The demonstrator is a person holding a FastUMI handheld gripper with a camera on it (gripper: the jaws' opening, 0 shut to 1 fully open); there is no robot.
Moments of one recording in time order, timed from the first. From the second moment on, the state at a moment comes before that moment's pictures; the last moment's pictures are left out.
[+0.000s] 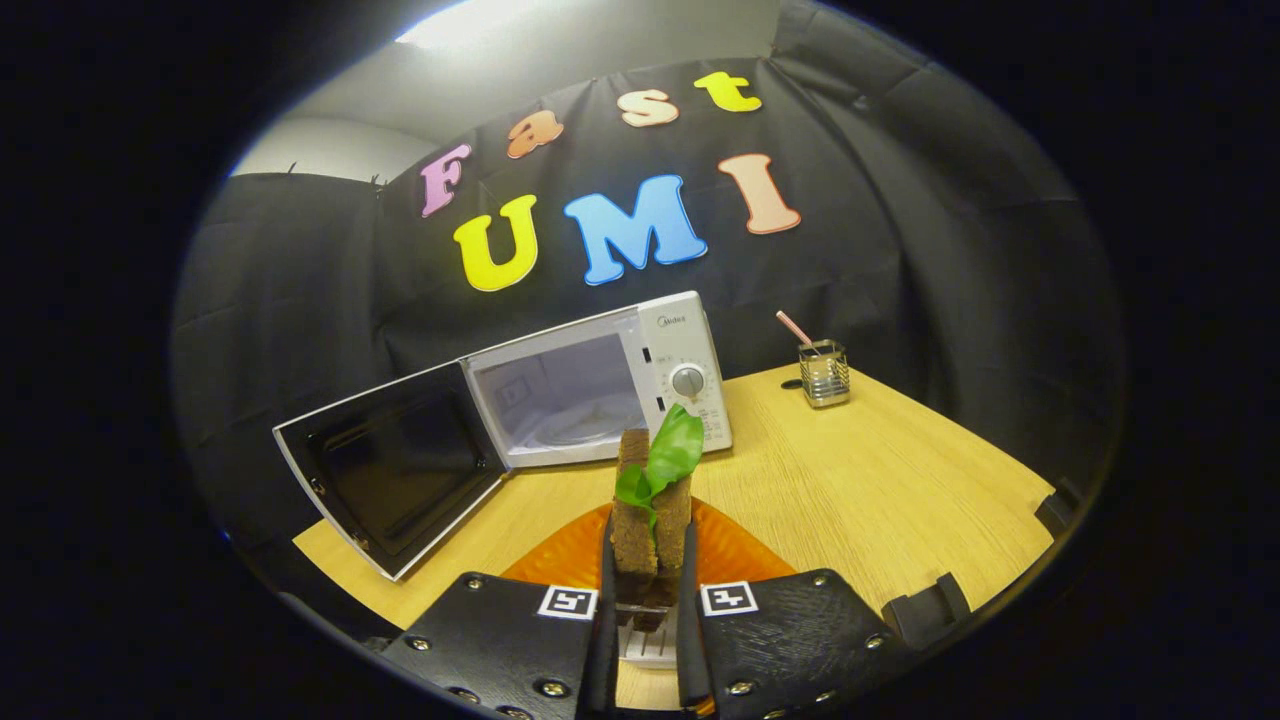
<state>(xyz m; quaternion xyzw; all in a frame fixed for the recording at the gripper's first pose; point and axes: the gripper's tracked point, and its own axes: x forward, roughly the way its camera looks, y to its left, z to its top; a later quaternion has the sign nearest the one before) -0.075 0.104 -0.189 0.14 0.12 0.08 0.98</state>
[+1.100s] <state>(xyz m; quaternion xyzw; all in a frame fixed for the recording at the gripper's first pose) 0.073 0.215 -0.135 0.24 0.04 0.09 0.97</state>
